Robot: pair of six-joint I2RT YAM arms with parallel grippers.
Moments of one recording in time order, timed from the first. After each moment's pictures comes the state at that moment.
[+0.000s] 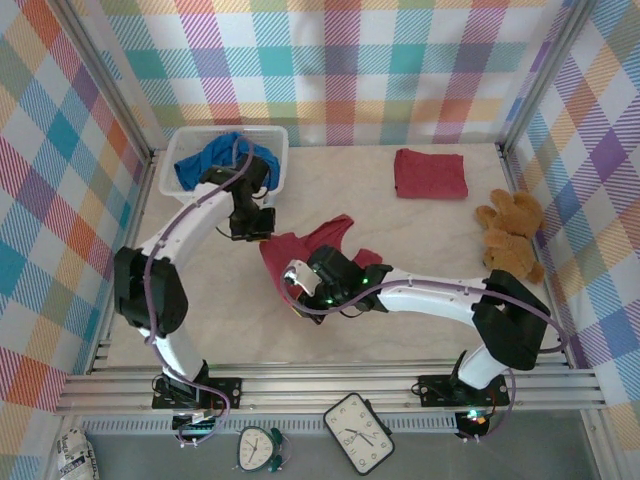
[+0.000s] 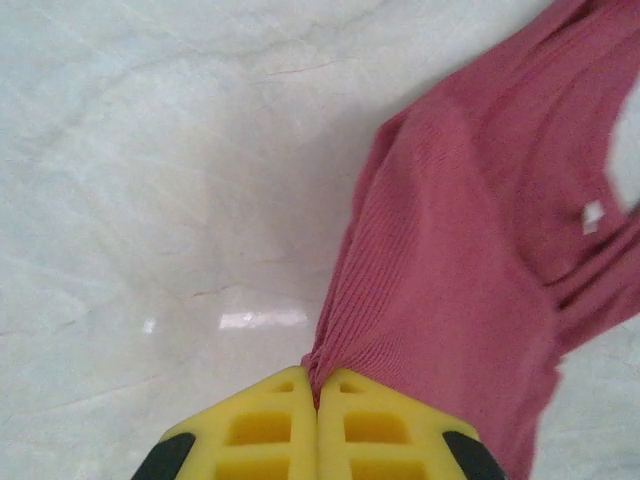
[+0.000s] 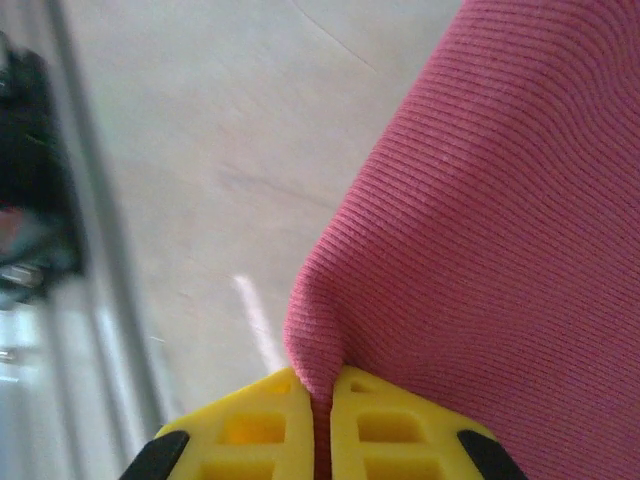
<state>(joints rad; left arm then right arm) -0.36 1.72 1.57 -1.20 0.08 -0.42 1.05 1.56 0.98 -0.22 -0.32 0.10</state>
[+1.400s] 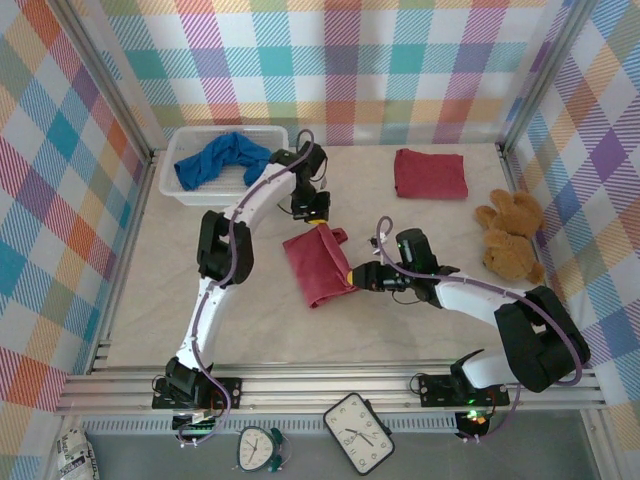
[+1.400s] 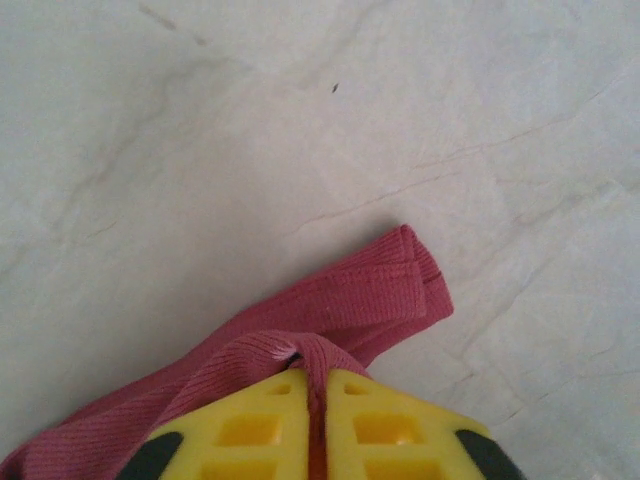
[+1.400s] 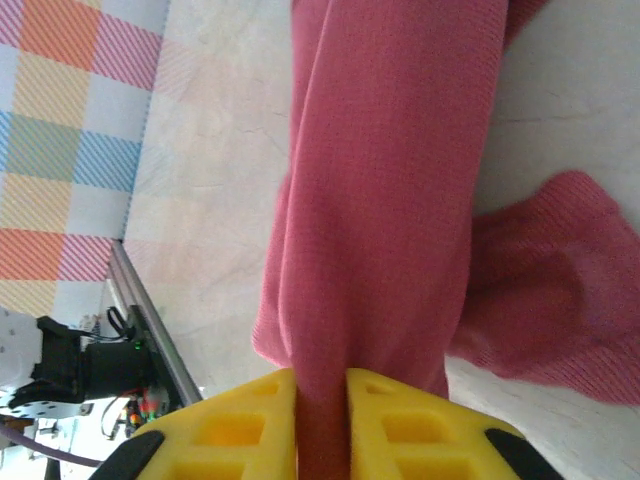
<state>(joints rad) -0.48 2.44 2.31 -1.21 0.28 -0.44 0.48 1.38 0.55 0.11 -0.69 0.59</state>
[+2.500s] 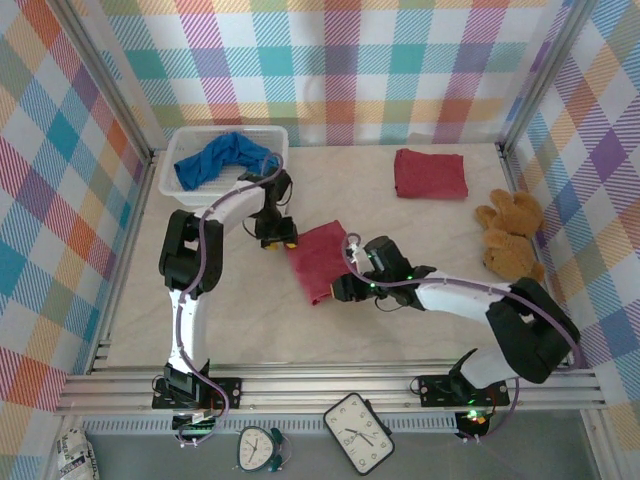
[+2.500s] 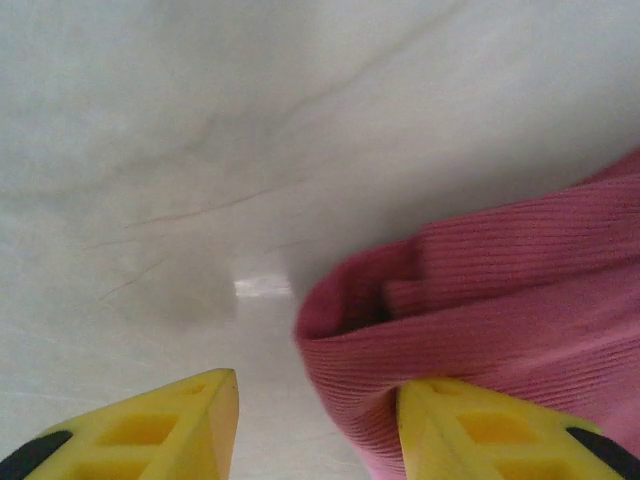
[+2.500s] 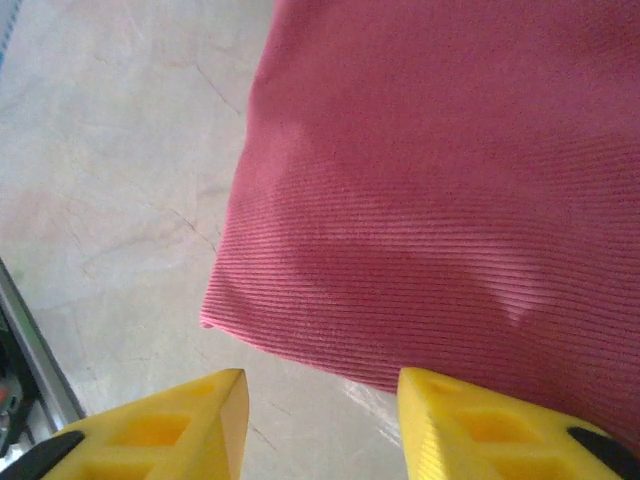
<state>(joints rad) -0.37 2.13 1.66 -1.04 0.17 -0.40 0.71 1.46 0.65 -0.01 -0.37 0.44</state>
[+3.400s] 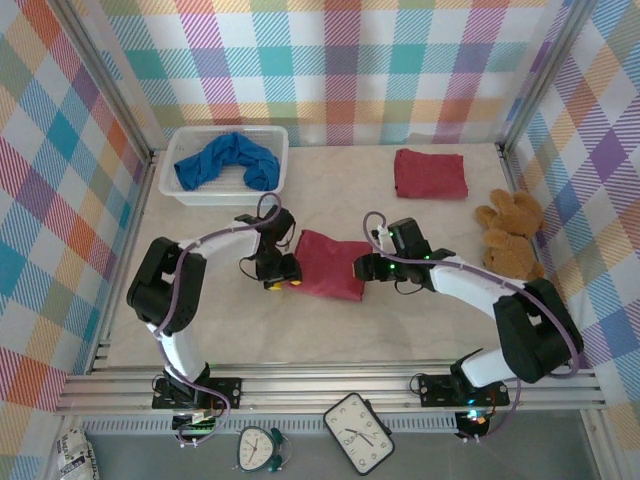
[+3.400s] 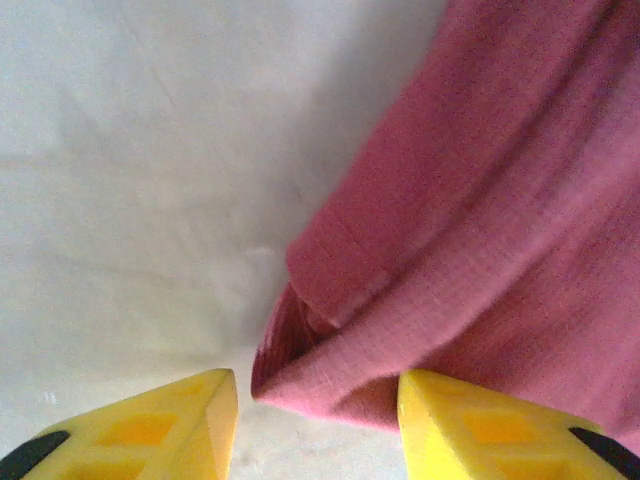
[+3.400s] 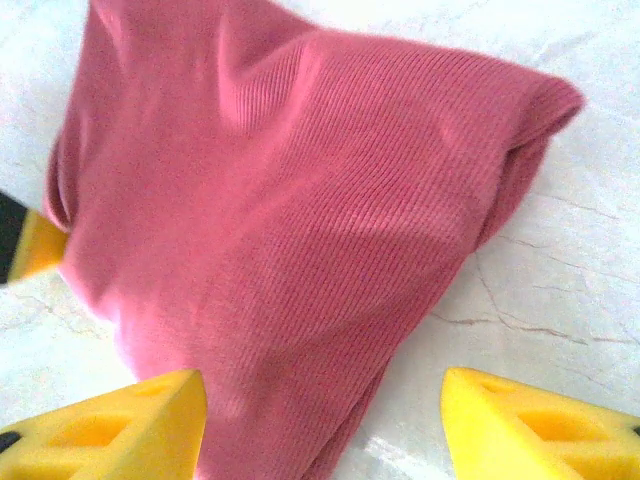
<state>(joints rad) -0.50 1.77 1.14 -0.80 0.24 -0.65 0.50 1.42 0.73 -0.21 -0.32 0.37</state>
